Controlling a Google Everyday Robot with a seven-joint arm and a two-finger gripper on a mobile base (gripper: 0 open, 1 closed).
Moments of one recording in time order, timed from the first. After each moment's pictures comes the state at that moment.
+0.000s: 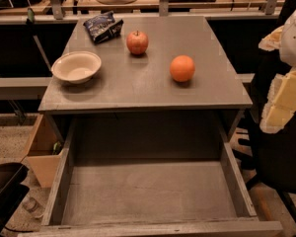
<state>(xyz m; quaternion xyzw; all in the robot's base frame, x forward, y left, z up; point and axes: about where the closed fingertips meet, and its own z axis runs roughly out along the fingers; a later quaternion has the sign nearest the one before) 0.438 -0.216 0.979 -0.60 0.78 -0.04 0.16</state>
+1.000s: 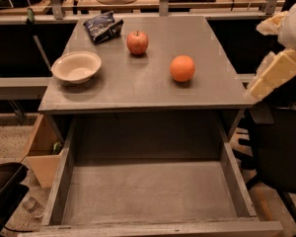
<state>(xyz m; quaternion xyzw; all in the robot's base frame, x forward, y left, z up) 0.501 -0.216 0.987 -0.56 0.78 0.03 0.30</state>
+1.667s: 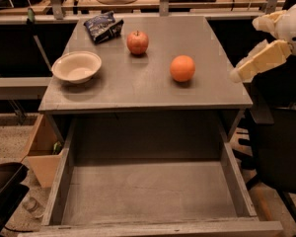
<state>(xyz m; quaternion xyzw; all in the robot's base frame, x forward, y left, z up) 0.552 -0.213 0.988 -0.48 0.76 0.13 0.41</state>
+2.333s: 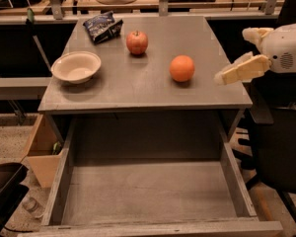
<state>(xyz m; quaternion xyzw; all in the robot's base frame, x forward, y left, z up) 0.580 -0.200 0.962 -0.43 0.73 0.18 0.50</state>
